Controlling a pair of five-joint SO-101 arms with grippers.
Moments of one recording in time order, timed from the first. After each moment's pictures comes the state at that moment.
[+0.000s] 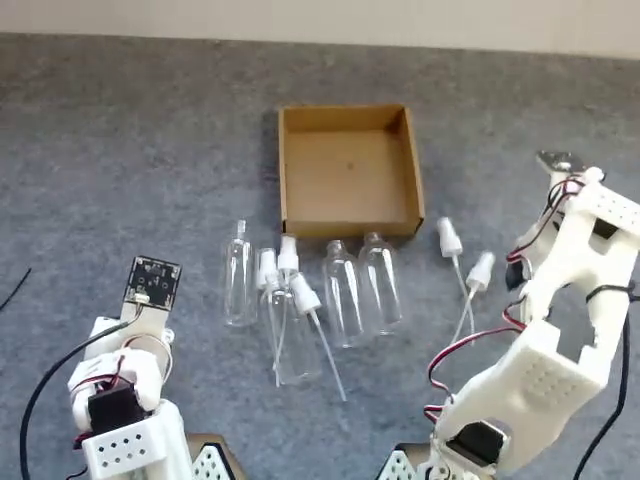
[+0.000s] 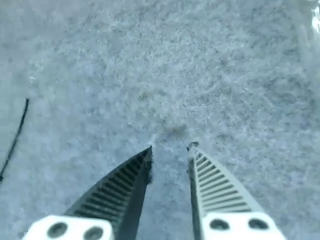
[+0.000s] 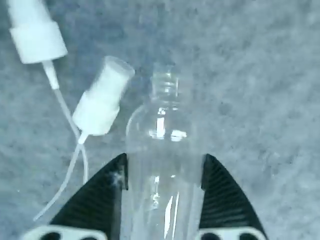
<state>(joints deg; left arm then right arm) -25.6 -101.7 96.0 65.9 -26.0 27.2 20.9 -6.9 85.1 36.5</state>
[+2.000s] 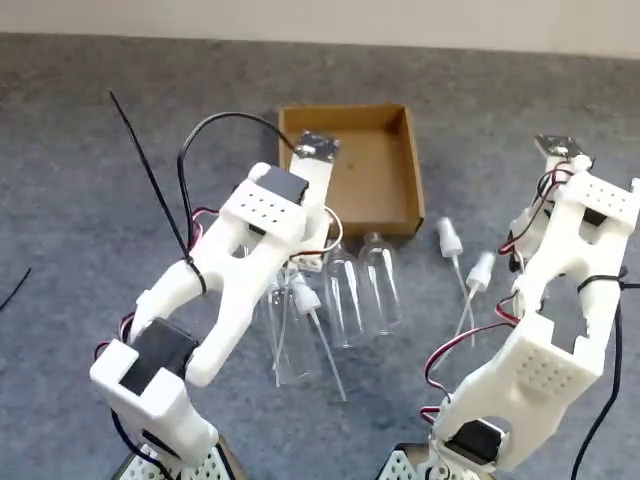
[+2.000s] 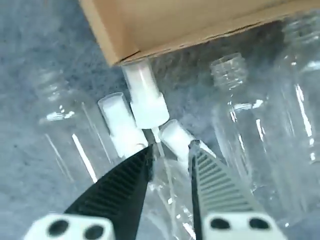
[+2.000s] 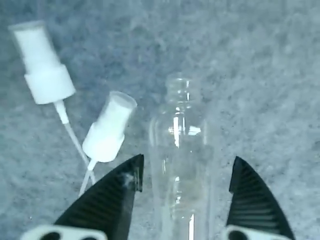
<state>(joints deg) 22.1 8.3 7.0 77.4 19.8 24.2 22.0 -11.7 85.3 30.3</state>
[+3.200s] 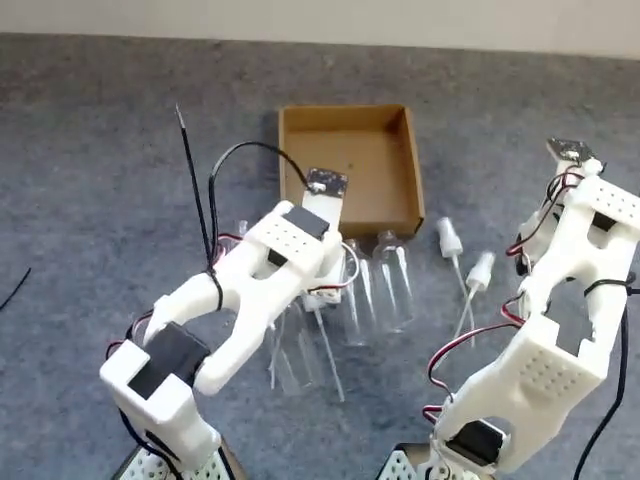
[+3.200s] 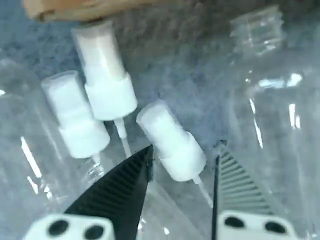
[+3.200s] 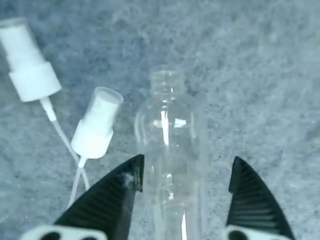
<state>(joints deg) 28.0 8.8 19.5 65.9 28.5 26.4 21.9 -11.7 85.3 30.2</state>
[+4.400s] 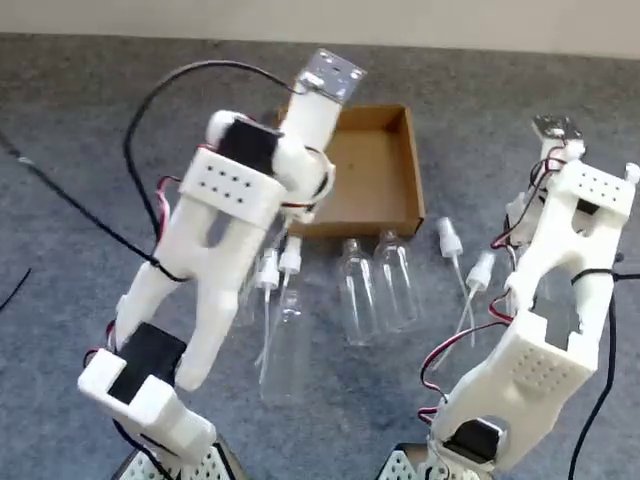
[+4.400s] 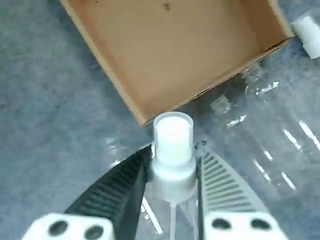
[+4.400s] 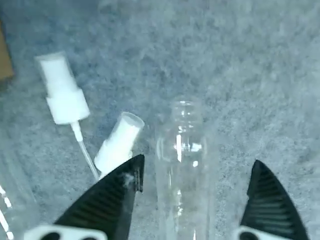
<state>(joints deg) 19.4 5.4 -20.3 91.1 1.5 21.4 22.2 -17.0 85.8 28.0</state>
